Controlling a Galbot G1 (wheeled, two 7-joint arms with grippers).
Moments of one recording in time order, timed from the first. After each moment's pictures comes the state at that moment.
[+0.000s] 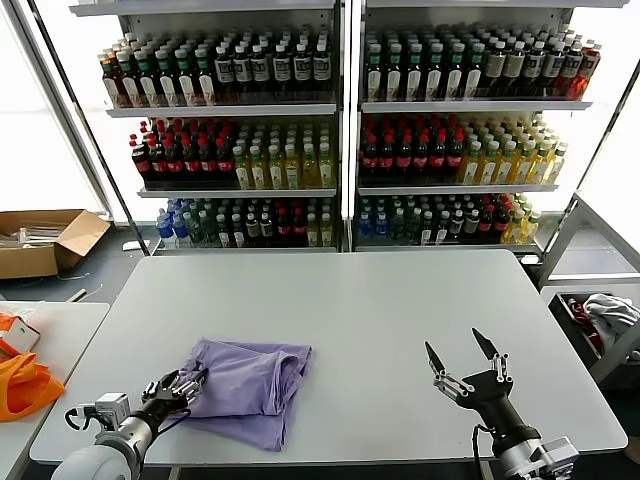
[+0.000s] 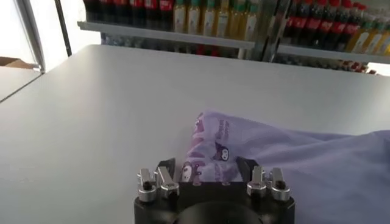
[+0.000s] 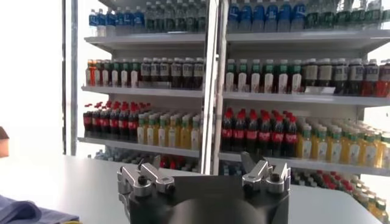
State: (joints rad) left arm 1.47 -1.05 -0.60 -1.94 -0.69 0.51 -0.06; right arm -1.67 1.22 0.67 2.24 0.31 -0.07 -0.15
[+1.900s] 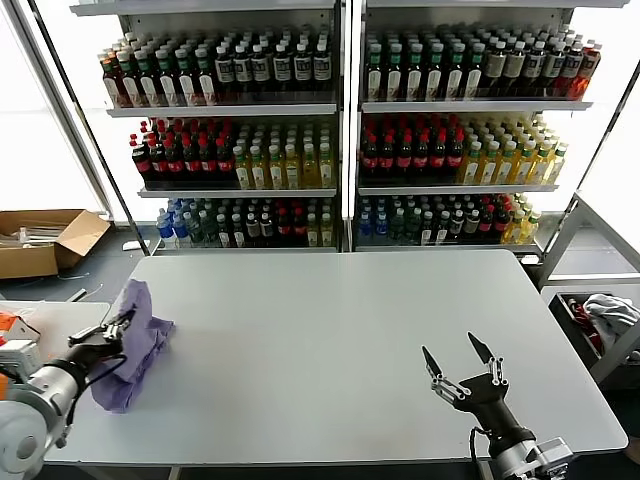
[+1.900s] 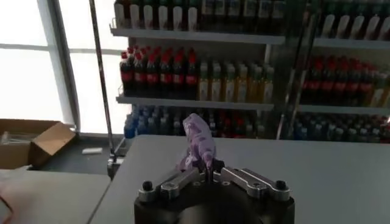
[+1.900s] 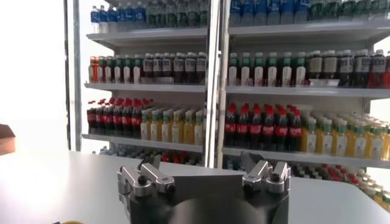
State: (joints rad) left arm 1.46 -0.84 -0.82 -2.11 -0.98 0.56 -0.15; right arm -1.67 1.22 0.65 2.20 0.31 -0.05 -0.16
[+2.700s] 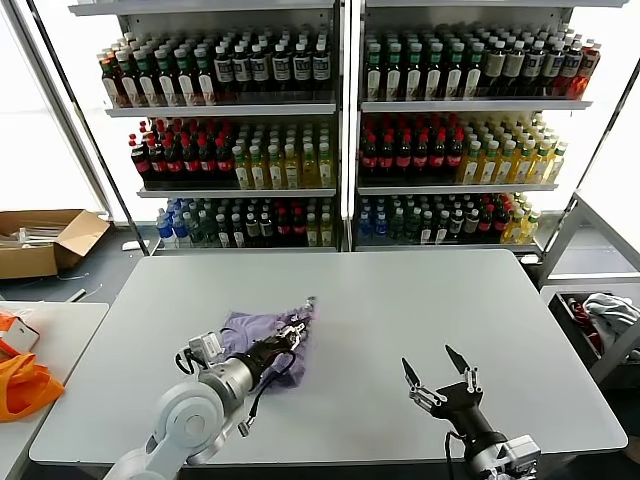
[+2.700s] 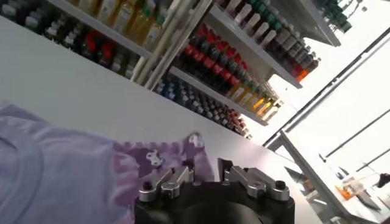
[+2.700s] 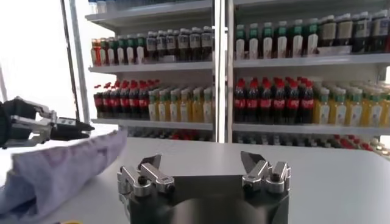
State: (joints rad) left arm 1.04 -1.06 -0.13 -2.03 -1.28 0.44 -0.38; right arm -1.63 1.22 0.53 2.17 0.32 -0.15 -0.10
